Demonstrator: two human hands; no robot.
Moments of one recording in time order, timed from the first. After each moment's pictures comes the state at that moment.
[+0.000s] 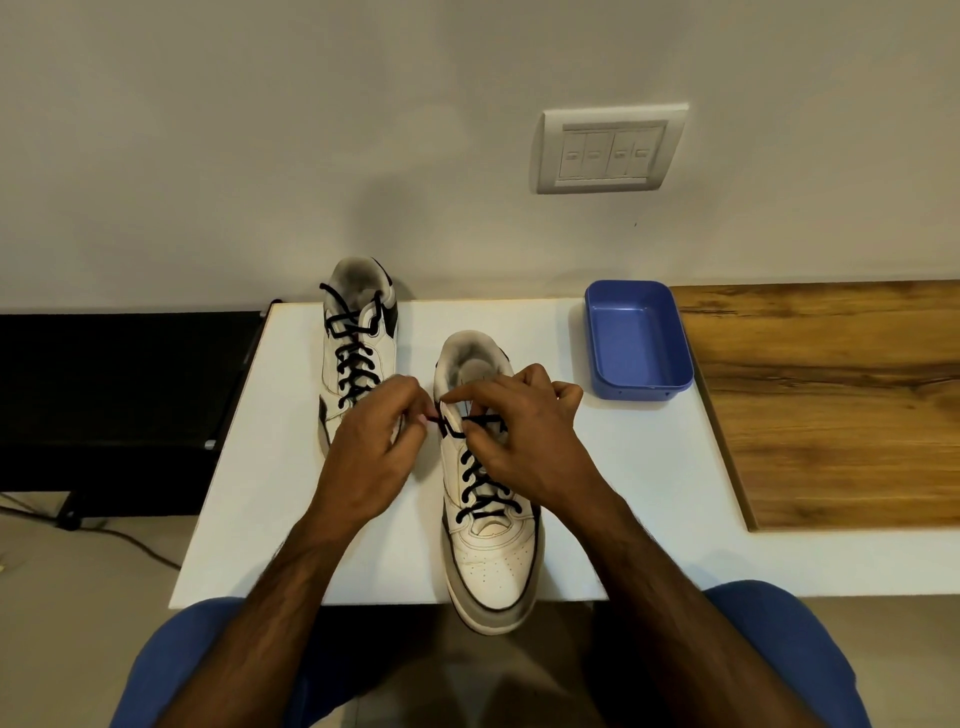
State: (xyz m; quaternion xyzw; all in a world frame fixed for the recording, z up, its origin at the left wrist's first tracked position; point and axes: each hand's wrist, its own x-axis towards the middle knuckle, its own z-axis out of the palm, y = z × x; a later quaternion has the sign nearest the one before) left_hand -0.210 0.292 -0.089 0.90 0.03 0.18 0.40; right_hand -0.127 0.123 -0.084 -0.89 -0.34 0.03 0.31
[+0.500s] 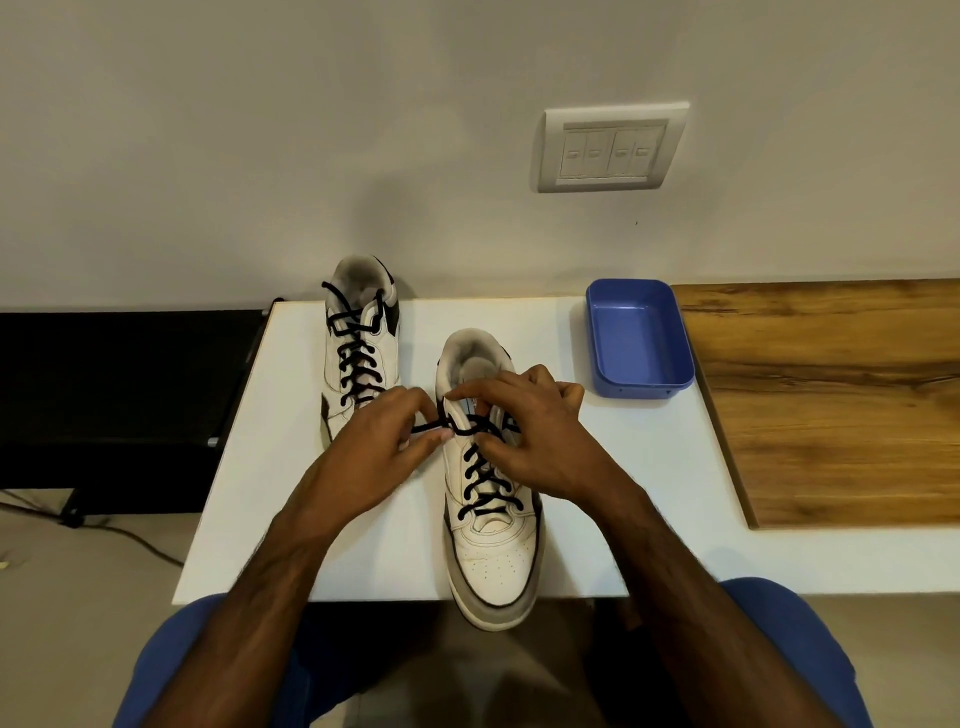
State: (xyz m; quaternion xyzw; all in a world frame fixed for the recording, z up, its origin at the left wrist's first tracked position) left_hand -0.208 0.308 -0.100 0.95 0.02 0.06 0.32; right_hand -0.119 0.111 -0.084 -0.87 -0.37 0.09 0.32
